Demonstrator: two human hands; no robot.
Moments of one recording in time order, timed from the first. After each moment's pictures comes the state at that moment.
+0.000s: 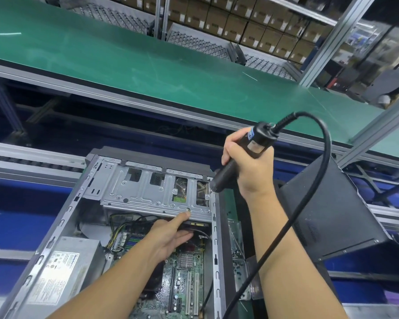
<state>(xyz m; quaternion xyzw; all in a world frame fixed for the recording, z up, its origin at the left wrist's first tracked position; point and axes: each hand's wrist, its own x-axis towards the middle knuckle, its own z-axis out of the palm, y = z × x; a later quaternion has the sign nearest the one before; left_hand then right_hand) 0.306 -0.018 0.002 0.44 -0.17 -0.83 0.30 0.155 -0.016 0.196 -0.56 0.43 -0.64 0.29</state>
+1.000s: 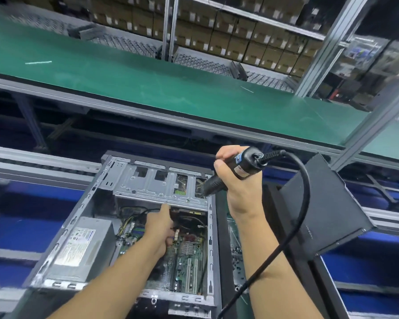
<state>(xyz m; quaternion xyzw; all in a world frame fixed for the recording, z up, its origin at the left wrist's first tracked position) 0.323 0.031 0.050 0.62 -0.25 -0.65 0.35 0.184 0.068 0.197 -0.55 0.39 -0.68 0.29</state>
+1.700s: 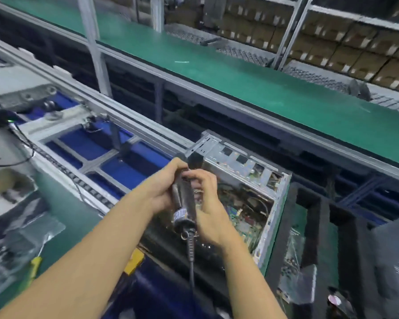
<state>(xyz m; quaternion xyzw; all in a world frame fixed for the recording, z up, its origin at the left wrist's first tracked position) 0.470 0.165 0.158 0.44 -0.17 -0.72 0.50 0.331 0.183 0.138 -0.72 0.34 -0.39 0.46</state>
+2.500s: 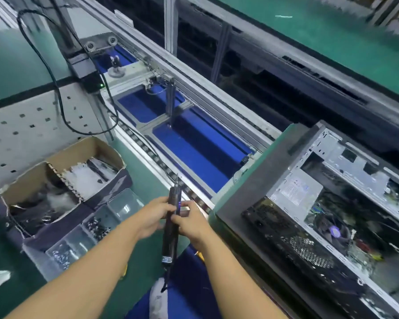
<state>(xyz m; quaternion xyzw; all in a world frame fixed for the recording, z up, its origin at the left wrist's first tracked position) 0.760 0.241 -0.046 0.63 -0.15 -0.65 0.40 0.630 0.197 -0.065 -0.51 0.53 -0.07 0.68</state>
